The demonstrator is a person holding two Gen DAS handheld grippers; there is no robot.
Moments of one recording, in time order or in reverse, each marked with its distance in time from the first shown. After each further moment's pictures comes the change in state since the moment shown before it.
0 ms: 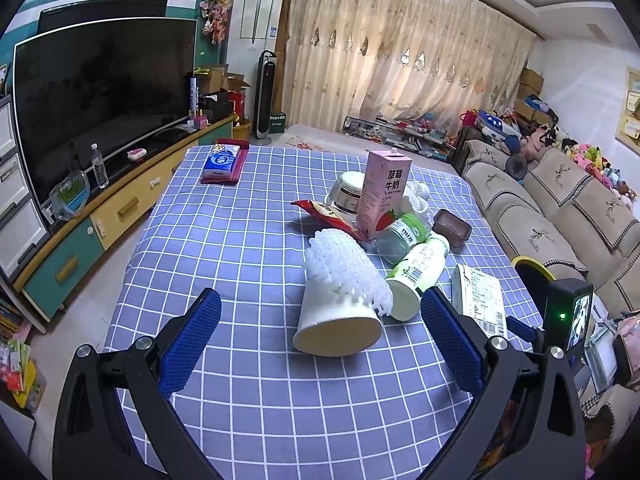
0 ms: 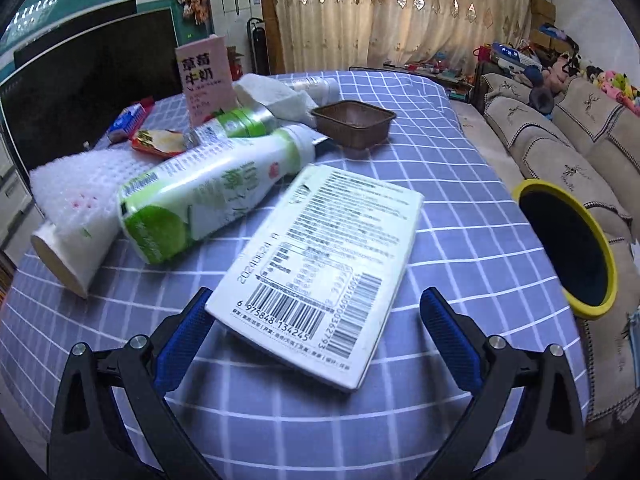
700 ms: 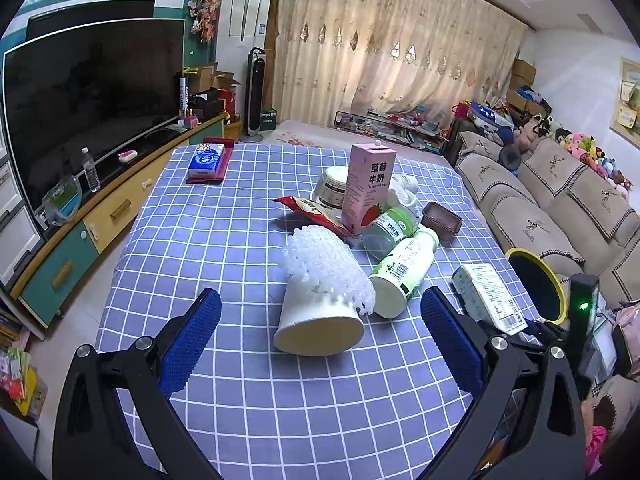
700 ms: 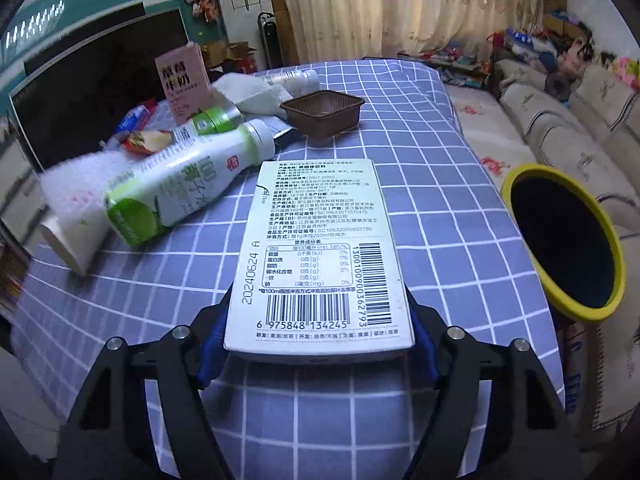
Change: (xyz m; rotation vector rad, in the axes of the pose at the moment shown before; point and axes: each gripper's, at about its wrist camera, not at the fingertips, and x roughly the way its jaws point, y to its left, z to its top) left arm 0.006 -0.014 -0.001 0.032 0.019 -0.021; right arm -0.010 -0.055 -0.004 0.026 0.026 0.132
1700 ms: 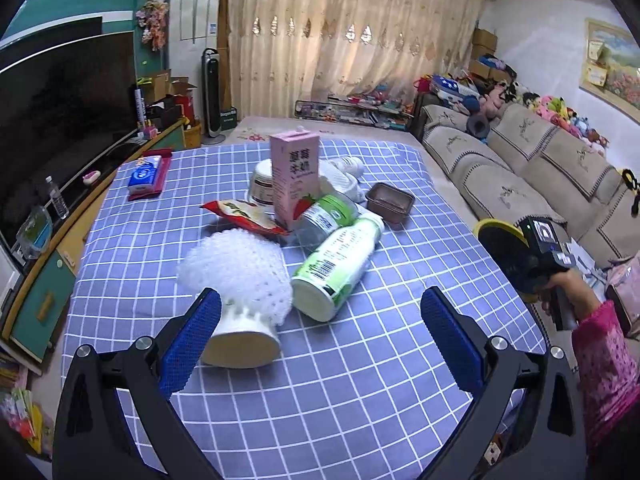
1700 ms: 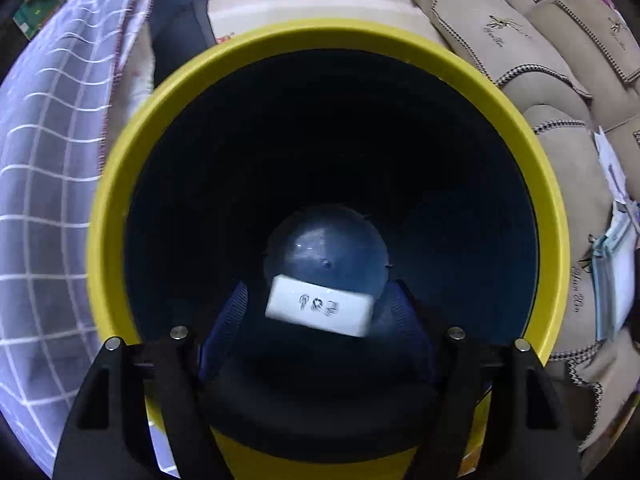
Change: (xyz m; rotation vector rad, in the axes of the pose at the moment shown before) left arm 0.024 -0.066 0.003 0.137 0.045 -0.090; right arm 0.104 -0.270 0.036 0.297 0.460 -0.339
